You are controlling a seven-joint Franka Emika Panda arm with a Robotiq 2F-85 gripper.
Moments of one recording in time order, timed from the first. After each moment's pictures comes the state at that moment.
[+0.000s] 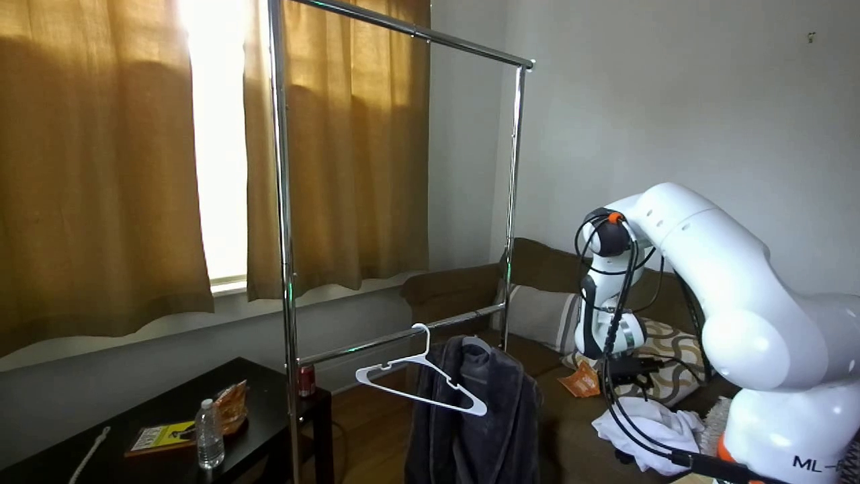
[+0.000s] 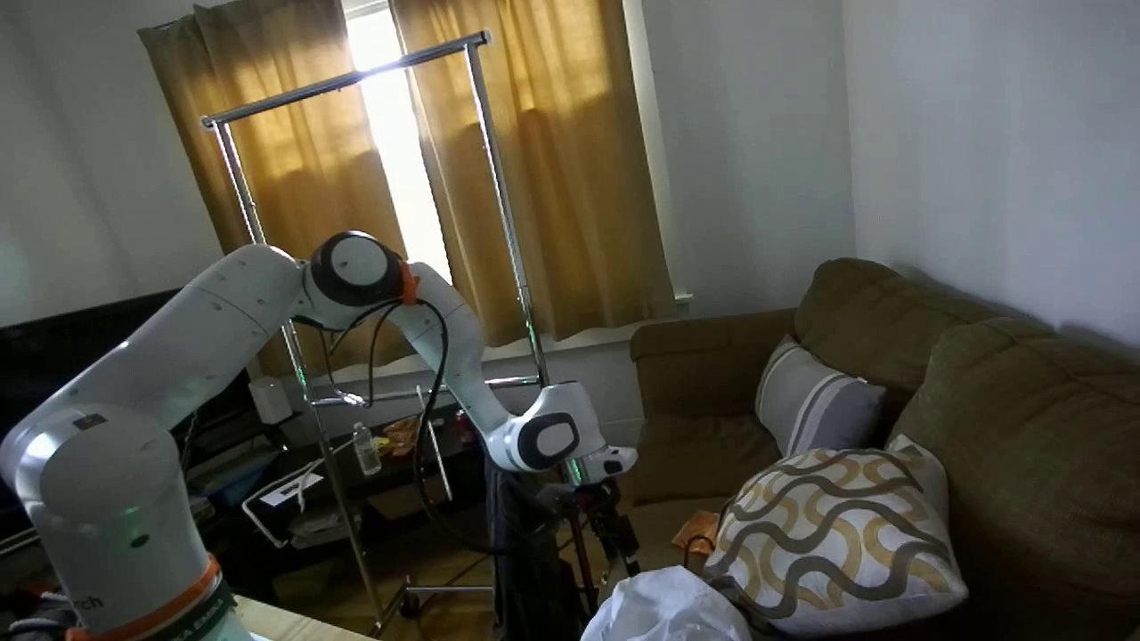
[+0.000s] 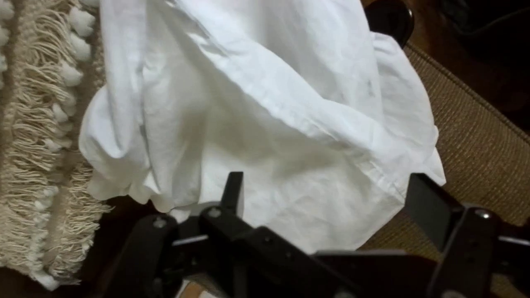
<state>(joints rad) -0.13 1.00 -0.41 -1.90 0.05 2.78 0.24</state>
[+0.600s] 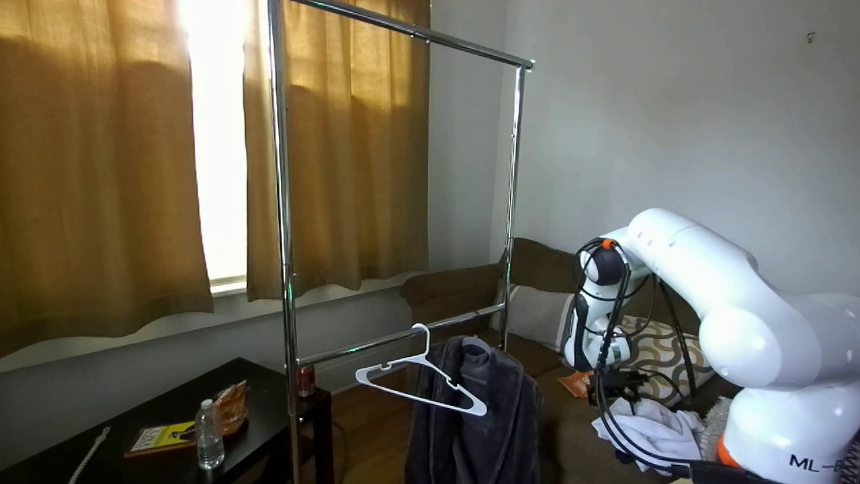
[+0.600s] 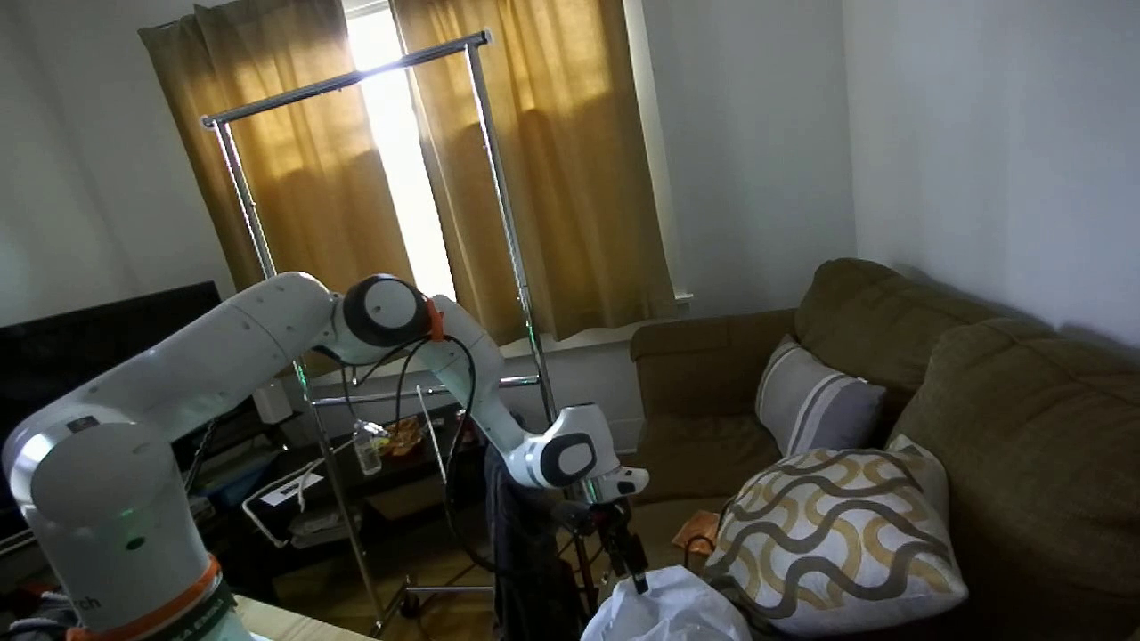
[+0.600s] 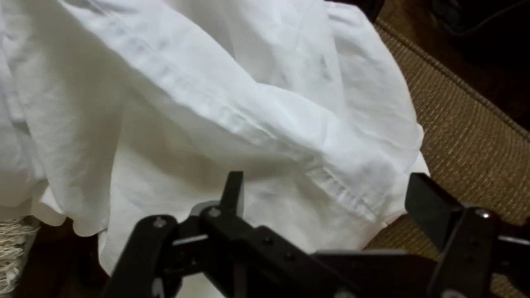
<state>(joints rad) -0.18 1.20 -0.35 -1.64 0.06 2.68 0.28</state>
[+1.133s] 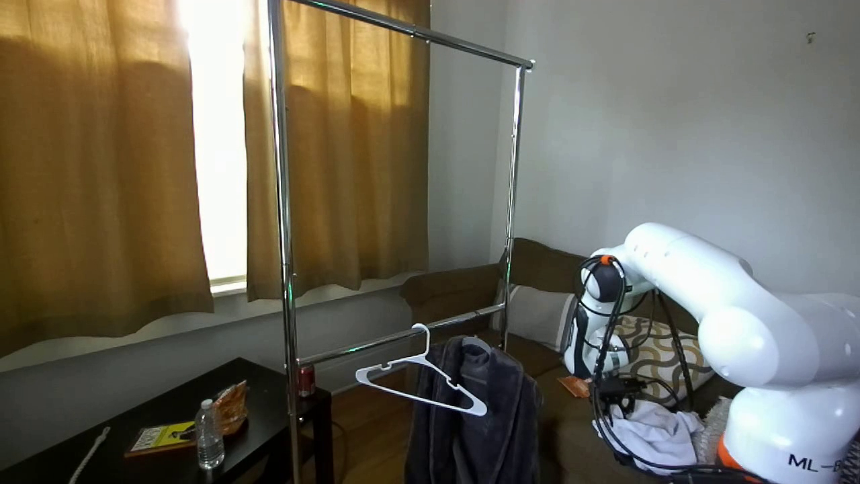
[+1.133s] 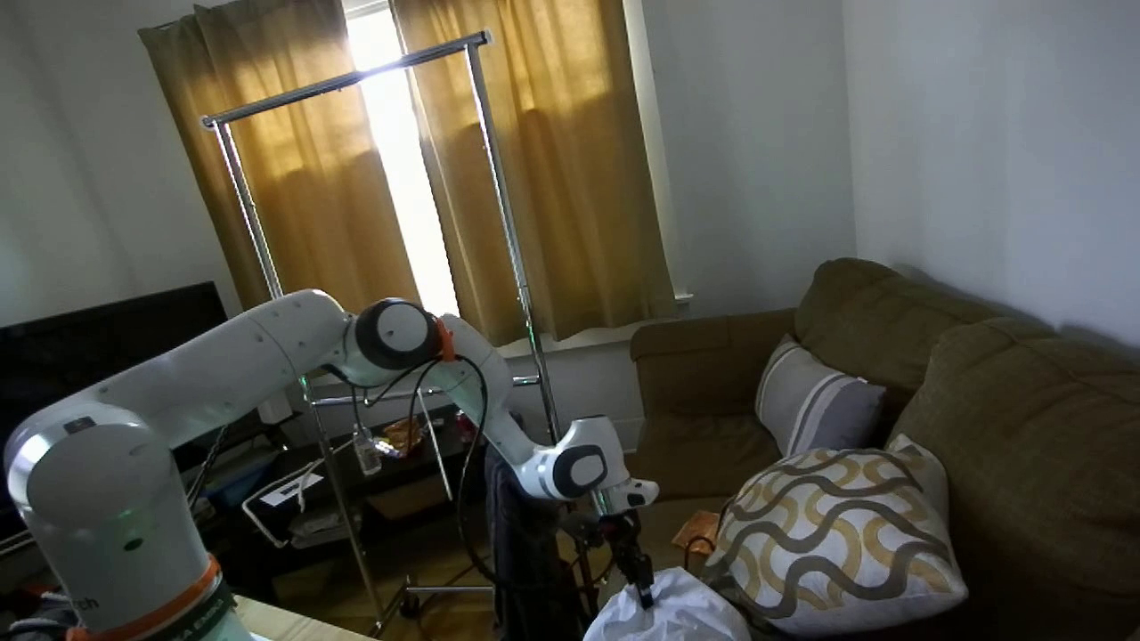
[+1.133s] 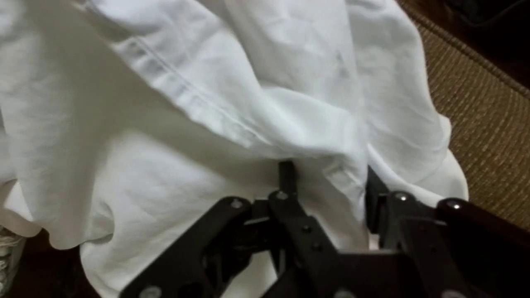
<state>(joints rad) -0.20 1.31 -0.36 -1.49 0.06 2.62 0.31</state>
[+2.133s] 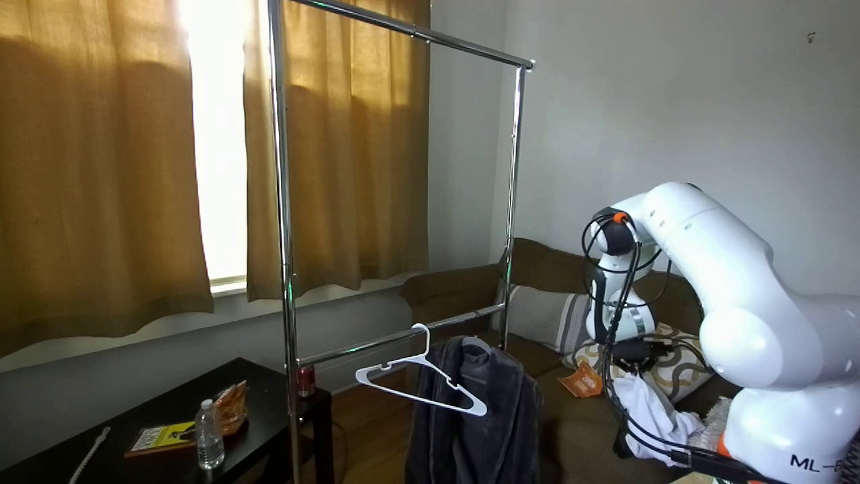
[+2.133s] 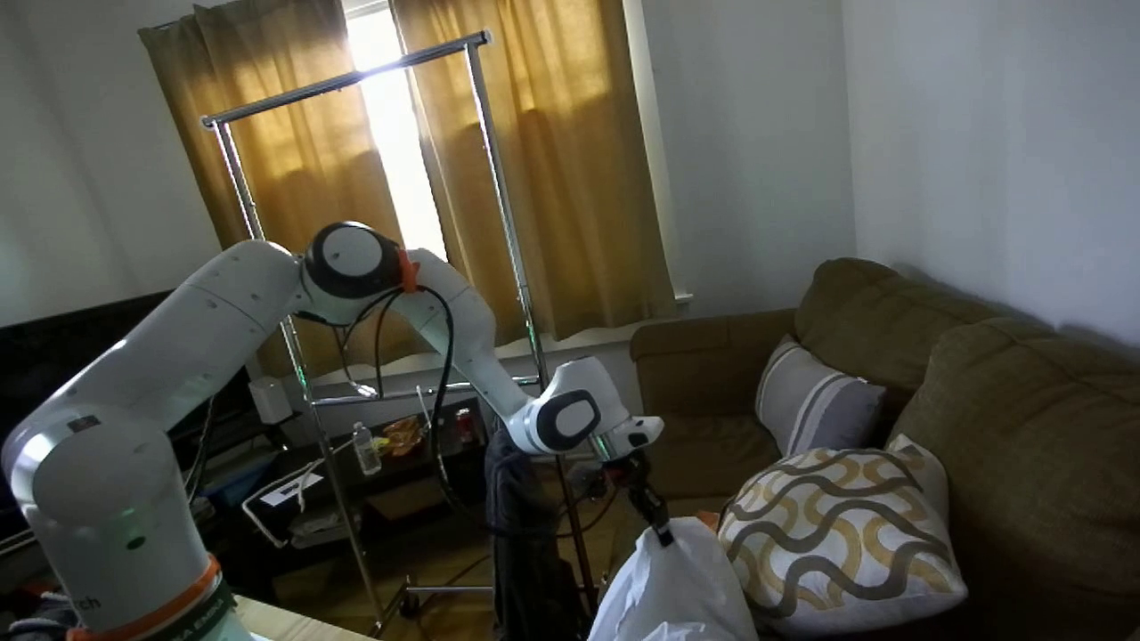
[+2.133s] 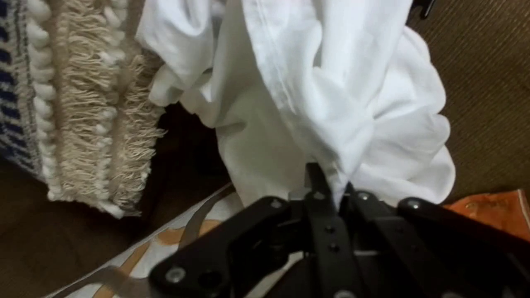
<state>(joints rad) -0.17 0.96 -0.47 -1.84 0.05 2.84 0.26</state>
